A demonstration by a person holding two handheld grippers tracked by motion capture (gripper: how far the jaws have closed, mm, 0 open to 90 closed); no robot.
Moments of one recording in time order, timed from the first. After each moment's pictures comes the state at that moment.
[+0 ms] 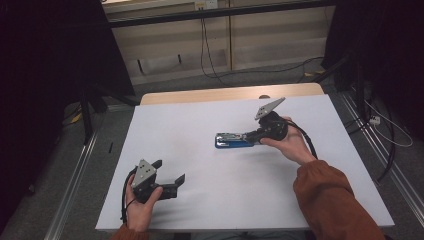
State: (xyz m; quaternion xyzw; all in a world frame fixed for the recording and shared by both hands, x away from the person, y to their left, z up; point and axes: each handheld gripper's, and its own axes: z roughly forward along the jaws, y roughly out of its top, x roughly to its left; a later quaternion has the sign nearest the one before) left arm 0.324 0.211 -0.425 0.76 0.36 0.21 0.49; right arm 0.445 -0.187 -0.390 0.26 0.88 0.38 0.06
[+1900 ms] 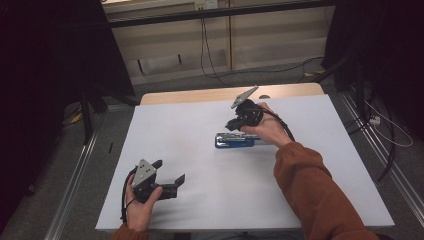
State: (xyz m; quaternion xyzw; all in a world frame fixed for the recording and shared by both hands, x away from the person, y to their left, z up) left arm 0.325 0.211 -0.425 0.77 0.36 0.21 0.49; right arm 0.494 -0.133 -0.383 0.25 0.89 0.37 0.09
